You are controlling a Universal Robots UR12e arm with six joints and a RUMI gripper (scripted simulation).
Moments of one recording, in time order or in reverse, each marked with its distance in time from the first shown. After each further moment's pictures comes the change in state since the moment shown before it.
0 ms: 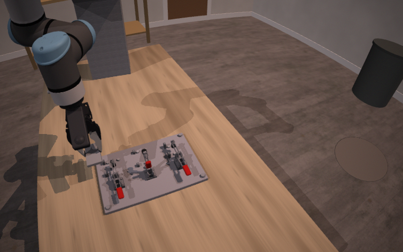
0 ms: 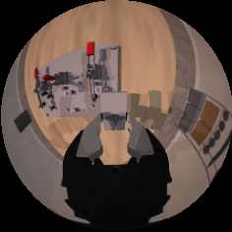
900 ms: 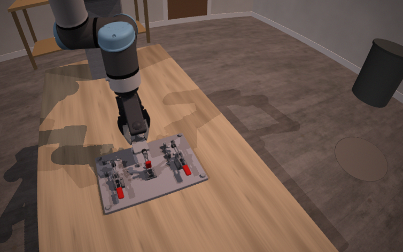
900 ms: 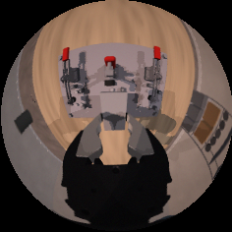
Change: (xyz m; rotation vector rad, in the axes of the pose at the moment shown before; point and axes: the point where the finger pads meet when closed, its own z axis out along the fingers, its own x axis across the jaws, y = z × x) arm -0.157 -0.001 0.007 0.001 -0.001 -0.001
